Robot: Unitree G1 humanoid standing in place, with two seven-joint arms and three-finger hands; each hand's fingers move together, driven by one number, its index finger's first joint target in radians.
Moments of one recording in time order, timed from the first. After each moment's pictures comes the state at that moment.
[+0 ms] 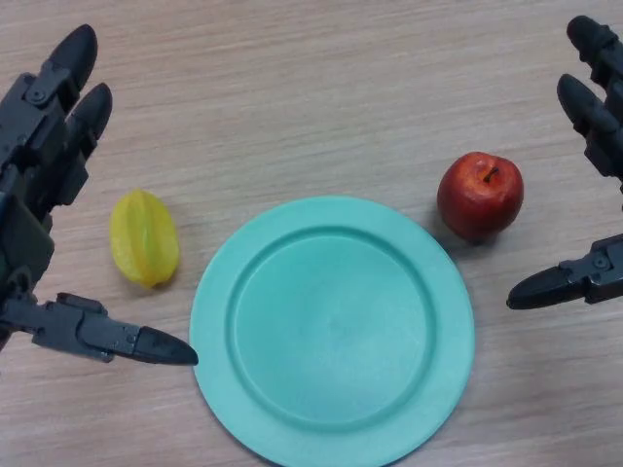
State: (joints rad) left arm 0.02 0.26 0.27 -0.72 -0.20 0.32 -0.32; right arm -0.15 -0.34 -0.19 -0.46 0.19 0.32 0.26
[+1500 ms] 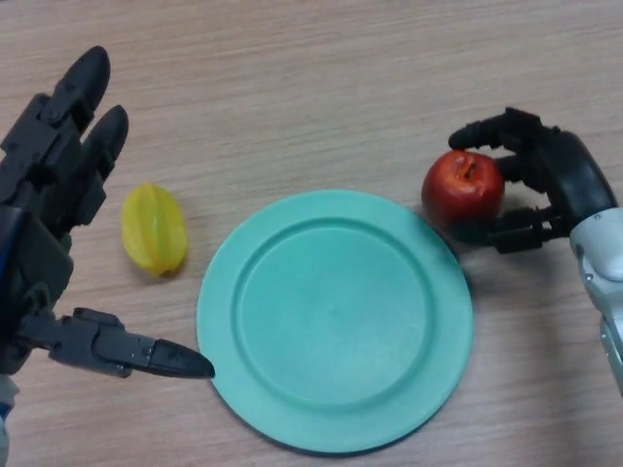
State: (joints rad) left arm 0.05 0.24 0.25 -0.76 -0.25 0.37 -0.28; right arm -0.54 -0.29 -0.01 0.42 -0.23 0.06 0.11
